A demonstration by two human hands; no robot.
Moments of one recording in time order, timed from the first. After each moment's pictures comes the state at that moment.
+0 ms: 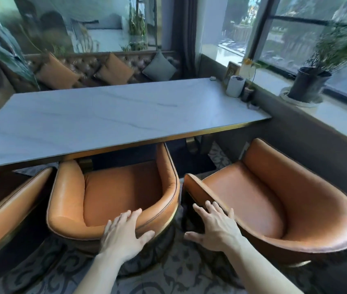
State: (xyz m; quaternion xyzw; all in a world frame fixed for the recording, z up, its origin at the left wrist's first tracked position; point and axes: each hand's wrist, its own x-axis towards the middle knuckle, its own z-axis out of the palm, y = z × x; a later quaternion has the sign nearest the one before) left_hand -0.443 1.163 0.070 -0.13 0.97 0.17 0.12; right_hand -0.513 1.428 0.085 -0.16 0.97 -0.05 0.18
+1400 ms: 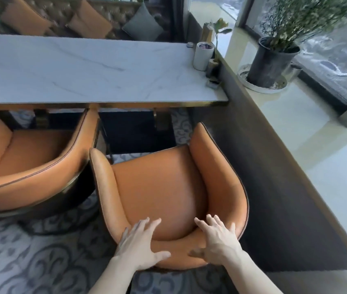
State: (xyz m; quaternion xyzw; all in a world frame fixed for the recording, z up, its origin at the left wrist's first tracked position) left_hand -0.612 1.768 0.000 -0.12 0.93 0.23 0.28; right_hand -0.702 1.995 0.016 -0.21 0.93 0.00 0.30
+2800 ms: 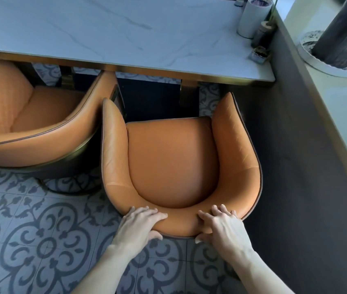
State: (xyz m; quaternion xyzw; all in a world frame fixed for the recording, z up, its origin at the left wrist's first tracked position) left_hand -0.663 1.785 -0.072 -0.13 0.95 0.22 0.16; right_hand -0.798 2.007 -0.066 -0.37 0.91 0.03 0.20
